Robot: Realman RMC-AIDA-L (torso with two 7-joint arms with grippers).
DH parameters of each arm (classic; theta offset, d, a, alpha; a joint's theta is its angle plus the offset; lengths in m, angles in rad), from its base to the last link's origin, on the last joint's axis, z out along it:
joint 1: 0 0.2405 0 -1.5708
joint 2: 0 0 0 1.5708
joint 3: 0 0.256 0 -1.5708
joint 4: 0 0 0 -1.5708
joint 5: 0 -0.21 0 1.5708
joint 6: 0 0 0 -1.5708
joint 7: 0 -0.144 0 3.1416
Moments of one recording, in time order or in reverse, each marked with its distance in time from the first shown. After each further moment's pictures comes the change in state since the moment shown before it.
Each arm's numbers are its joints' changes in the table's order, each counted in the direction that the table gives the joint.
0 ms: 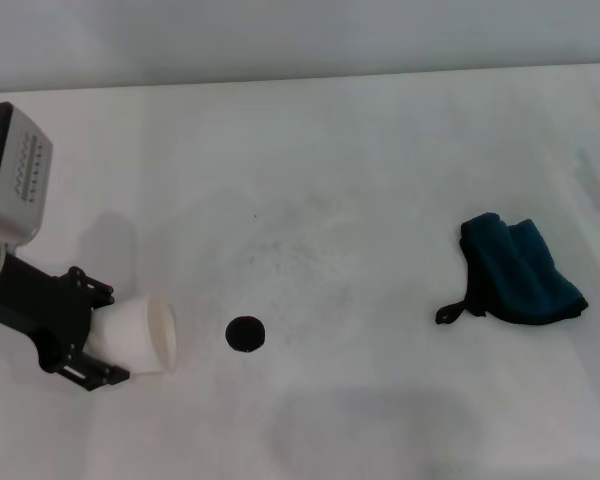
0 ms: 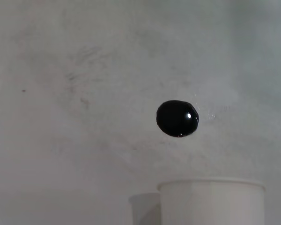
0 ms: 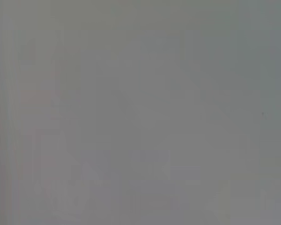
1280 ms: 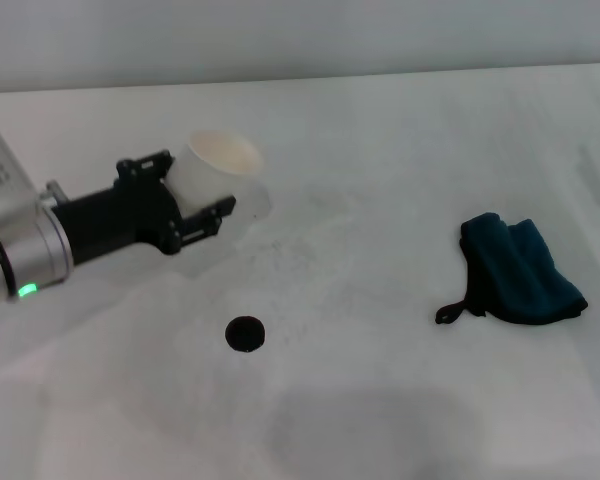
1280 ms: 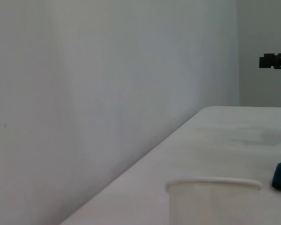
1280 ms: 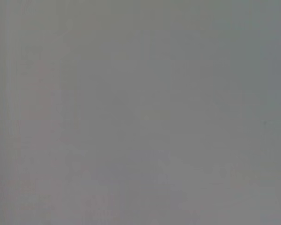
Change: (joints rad) left arm 0.334 0.002 -0.001 0.395 0.962 -0.261 -0.354; right arm 0.006 0.000 0.000 -0.023 0.000 -0.003 0.005
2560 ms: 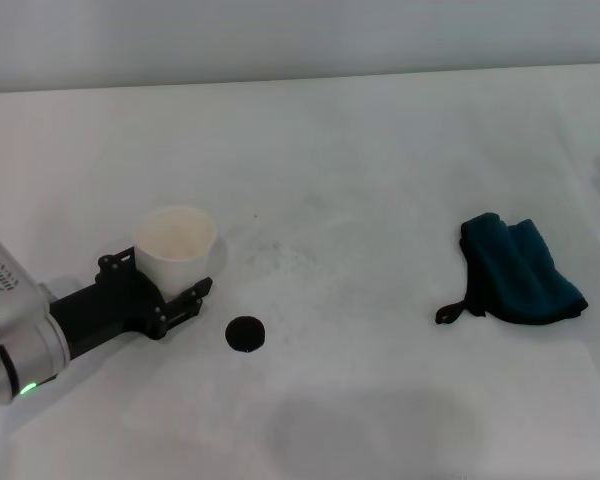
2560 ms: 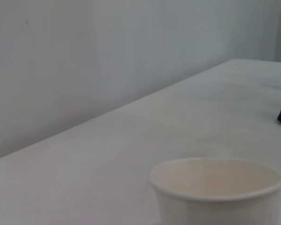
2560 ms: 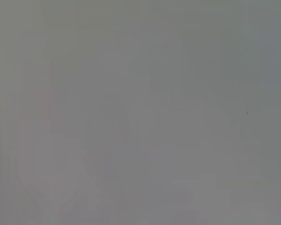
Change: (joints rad) left arm 0.182 -0.002 0.000 0.144 0.030 -0.171 -0.098; right arm -0.042 -0.004 -0.004 0.000 0.004 0.006 -0.008
